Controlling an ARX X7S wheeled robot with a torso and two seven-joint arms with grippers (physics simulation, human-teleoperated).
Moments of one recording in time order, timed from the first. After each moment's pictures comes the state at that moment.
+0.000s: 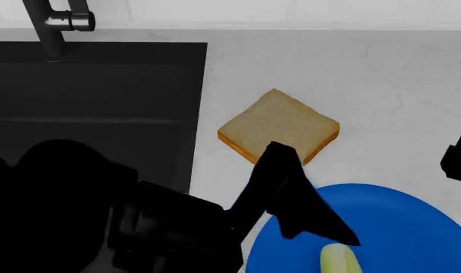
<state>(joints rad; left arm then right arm) -1.45 -0.38 1.26 0.20 -0.06 0.03 0.80 0.58 0.57 0.40 -0.53 0.70 1.14 0.33</state>
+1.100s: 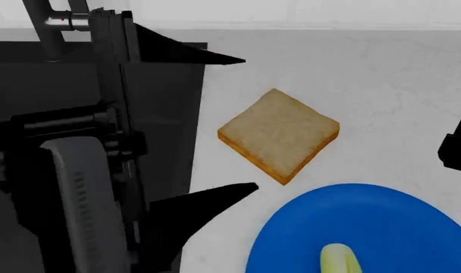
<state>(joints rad) -1.33 -0.59 0.96 0.37 -0.39 -0.29 0.49 0.63 0.57 0.38 -0.54 0.74 1.18 0.37</state>
